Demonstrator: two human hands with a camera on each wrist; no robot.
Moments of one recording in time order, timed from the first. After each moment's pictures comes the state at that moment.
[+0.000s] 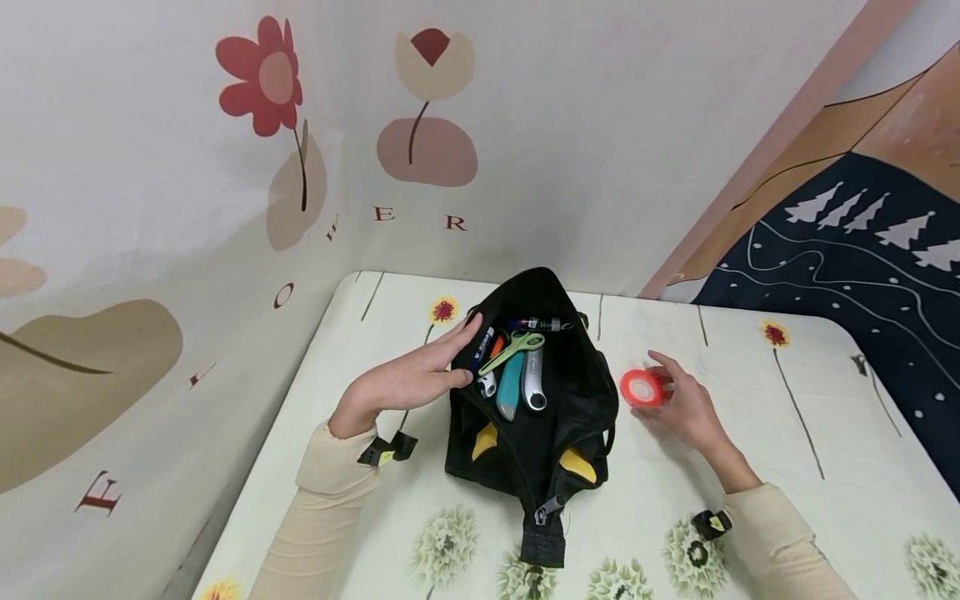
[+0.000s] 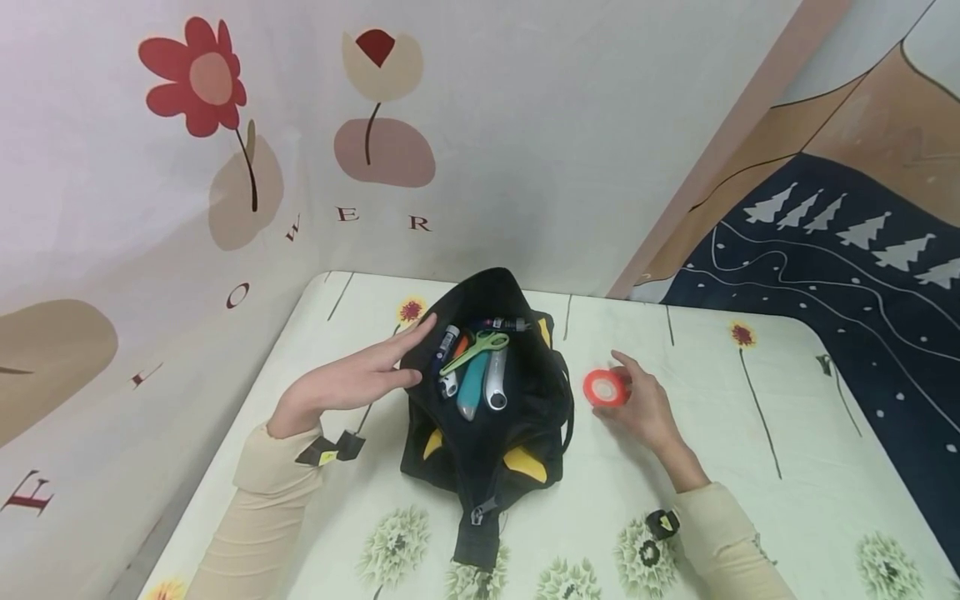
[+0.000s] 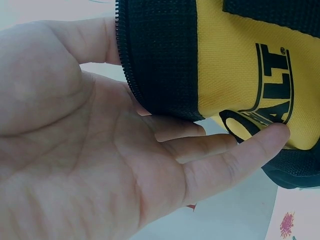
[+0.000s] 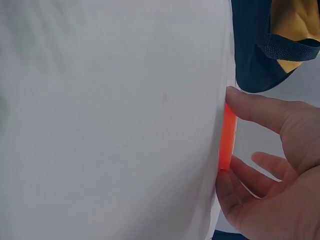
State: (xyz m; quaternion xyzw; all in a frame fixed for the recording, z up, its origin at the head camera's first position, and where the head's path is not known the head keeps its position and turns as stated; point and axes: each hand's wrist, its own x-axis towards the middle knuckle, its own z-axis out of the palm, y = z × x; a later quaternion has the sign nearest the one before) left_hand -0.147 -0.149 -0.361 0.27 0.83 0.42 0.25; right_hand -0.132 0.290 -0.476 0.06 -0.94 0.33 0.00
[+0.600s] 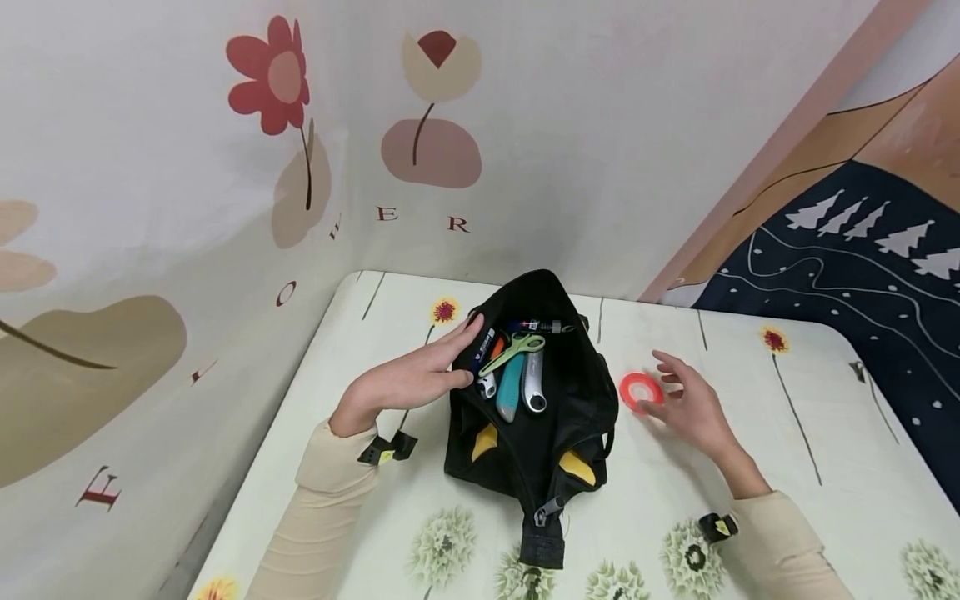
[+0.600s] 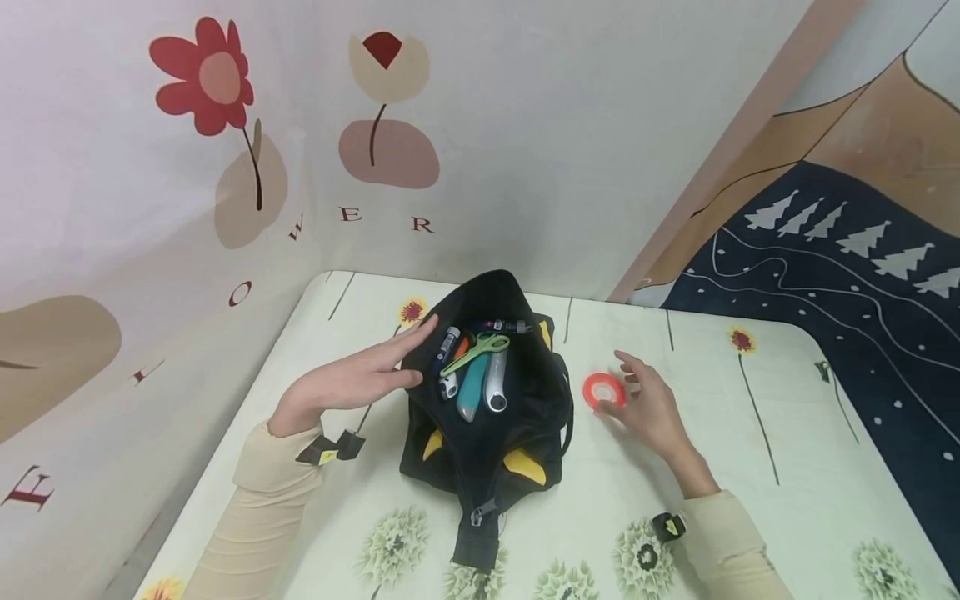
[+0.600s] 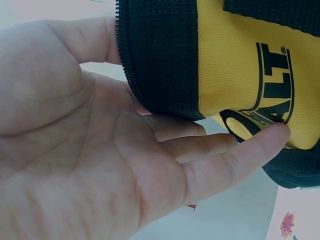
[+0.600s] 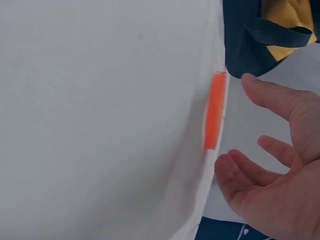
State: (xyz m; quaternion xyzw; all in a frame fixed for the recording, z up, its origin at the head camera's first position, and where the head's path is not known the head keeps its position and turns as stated) left_hand -0.147 -0.149 -0.360 0.27 0.83 0.42 0.24; right_hand -0.129 0.296 -0.464 0.06 -0.94 0.34 0.02
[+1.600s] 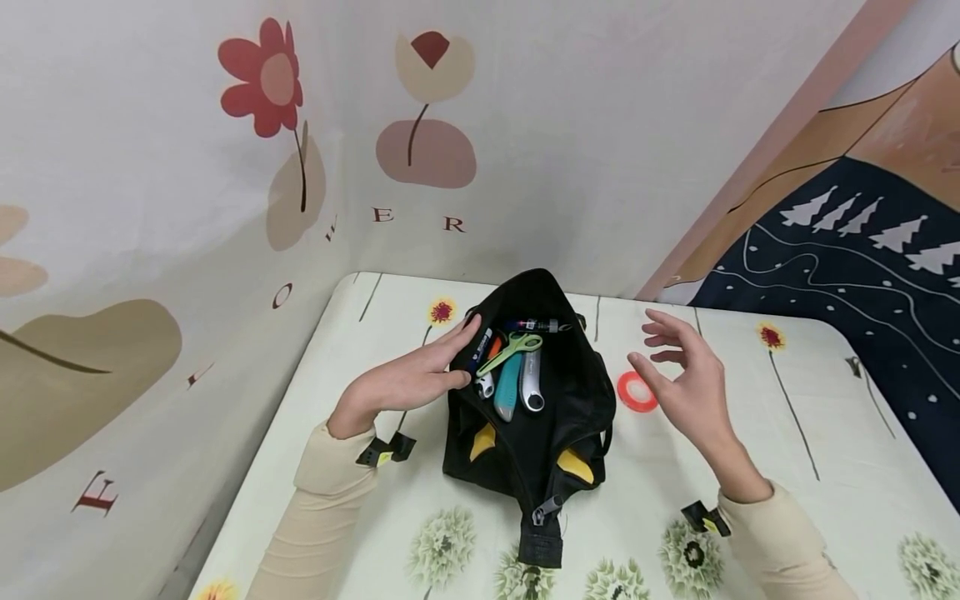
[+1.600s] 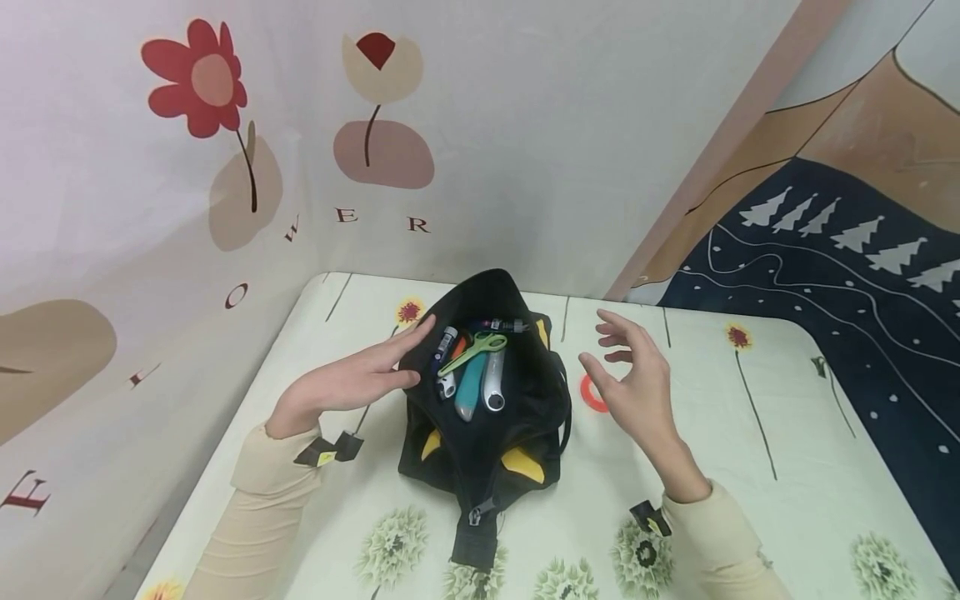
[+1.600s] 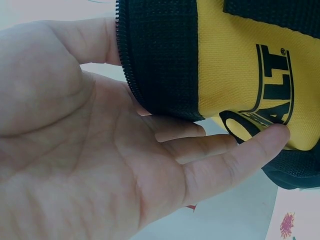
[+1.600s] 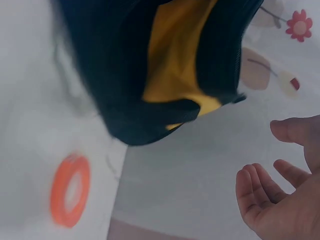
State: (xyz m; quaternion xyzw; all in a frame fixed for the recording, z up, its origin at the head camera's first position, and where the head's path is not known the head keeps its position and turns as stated) left_hand -0.147 -0.148 -0.362 0.27 0.83 0.43 0.25; right_hand -0.114 0.236 -0.391 0.10 -0.88 0.41 0.22
